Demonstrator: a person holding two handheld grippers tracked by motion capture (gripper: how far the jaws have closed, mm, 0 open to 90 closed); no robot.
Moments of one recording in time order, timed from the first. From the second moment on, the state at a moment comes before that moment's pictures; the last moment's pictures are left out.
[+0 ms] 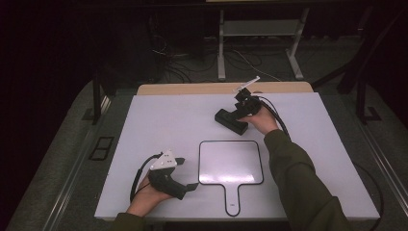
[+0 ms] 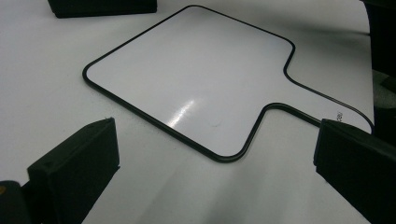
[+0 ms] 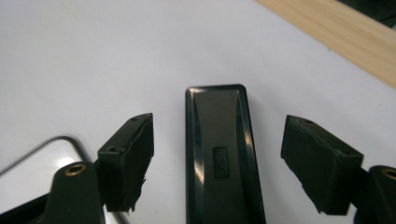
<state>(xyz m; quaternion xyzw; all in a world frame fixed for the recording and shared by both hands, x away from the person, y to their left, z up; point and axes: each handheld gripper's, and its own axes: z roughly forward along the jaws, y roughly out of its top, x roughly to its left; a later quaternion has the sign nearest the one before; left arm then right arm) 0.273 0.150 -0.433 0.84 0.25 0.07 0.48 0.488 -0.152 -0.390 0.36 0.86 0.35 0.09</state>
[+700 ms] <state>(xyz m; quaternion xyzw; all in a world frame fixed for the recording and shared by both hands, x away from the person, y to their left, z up) 0.275 0.154 -0.435 0.84 0.26 0.07 0.48 0.442 -0.177 -0.379 0.35 0.83 0.43 0.10</state>
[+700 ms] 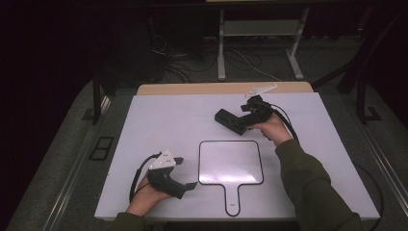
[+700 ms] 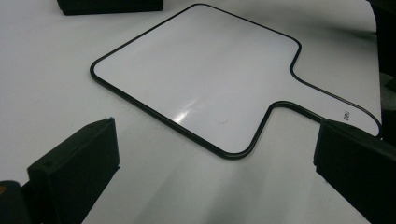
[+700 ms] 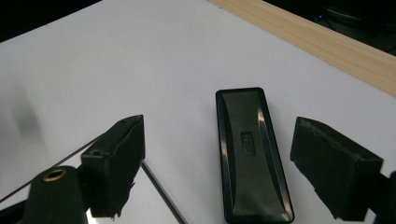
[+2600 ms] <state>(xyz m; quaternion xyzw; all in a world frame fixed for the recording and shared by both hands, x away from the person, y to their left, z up) 0.273 0.155 -0.435 0.83 0.26 0.07 0.48 0.294 -0.265 -0.426 0.35 0.80 0.47 0.13</state>
